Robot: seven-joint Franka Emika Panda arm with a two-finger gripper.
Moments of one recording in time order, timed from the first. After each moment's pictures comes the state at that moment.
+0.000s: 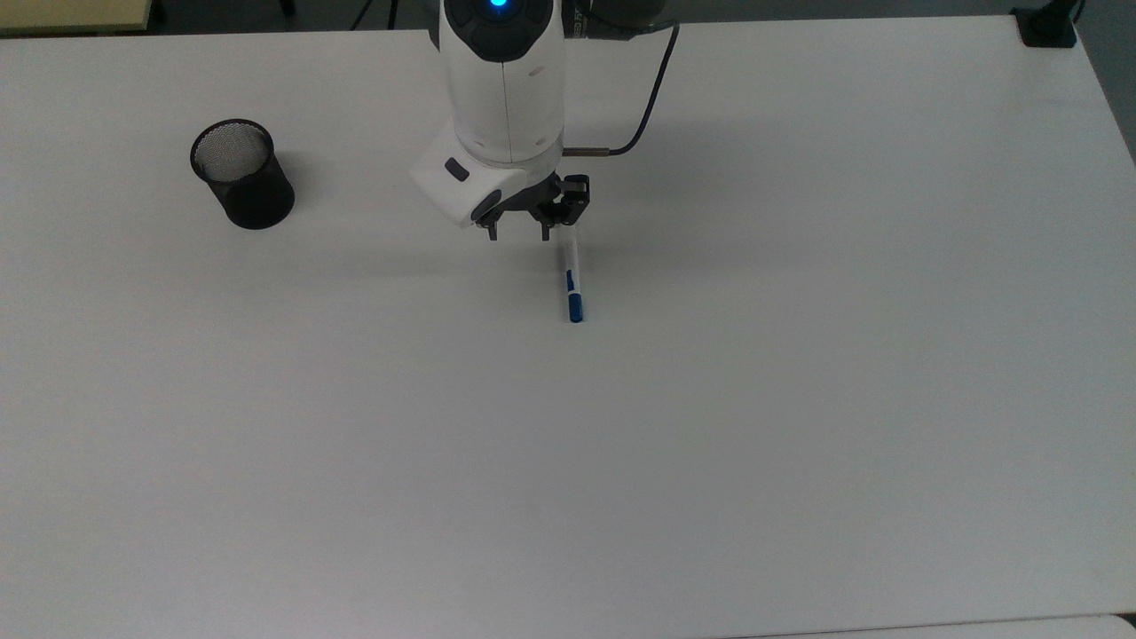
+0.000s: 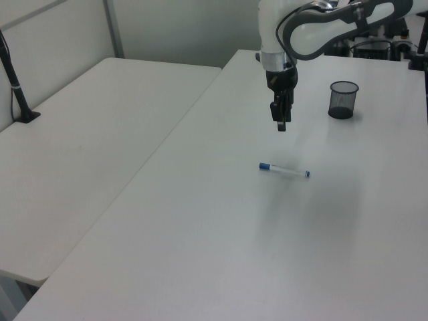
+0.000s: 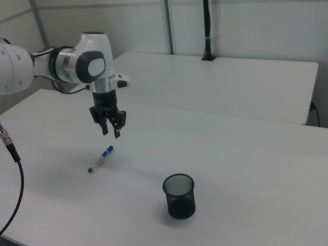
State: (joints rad) arm 0.16 0.34 -0.06 -1.63 0.02 1.86 0.07
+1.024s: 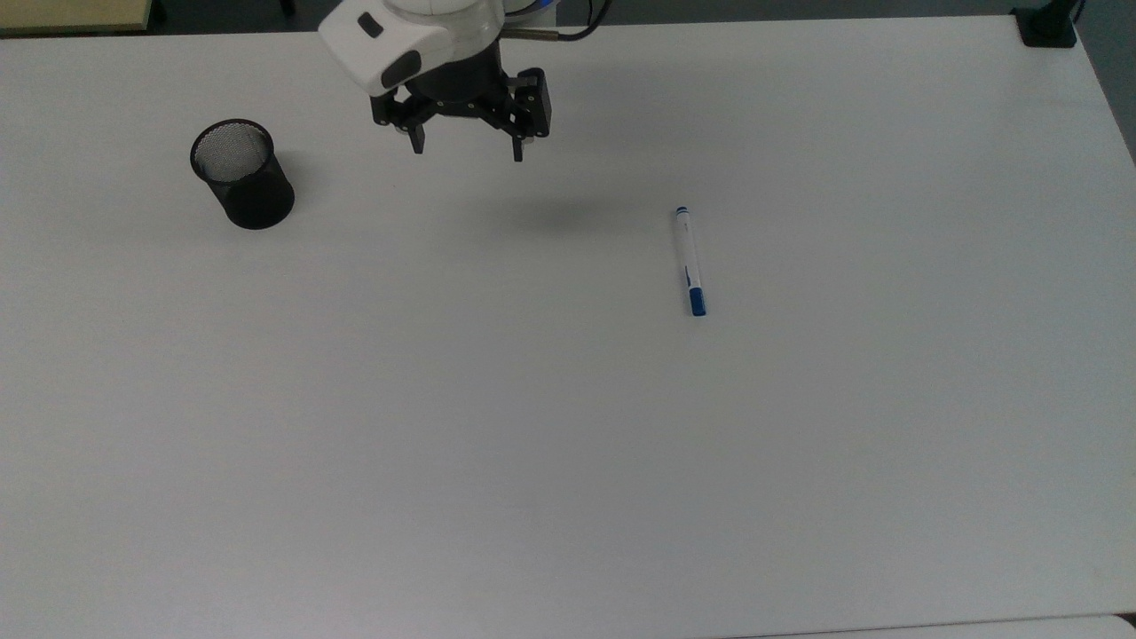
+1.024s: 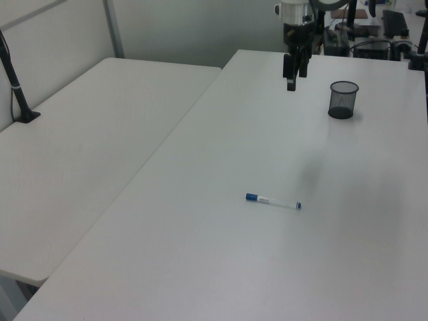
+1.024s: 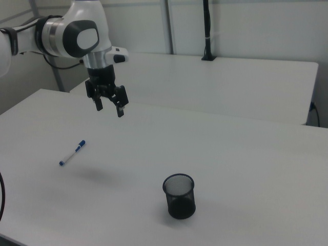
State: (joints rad) arm 0.12 0.16 -0.09 -1.62 0.02 1.75 0.09
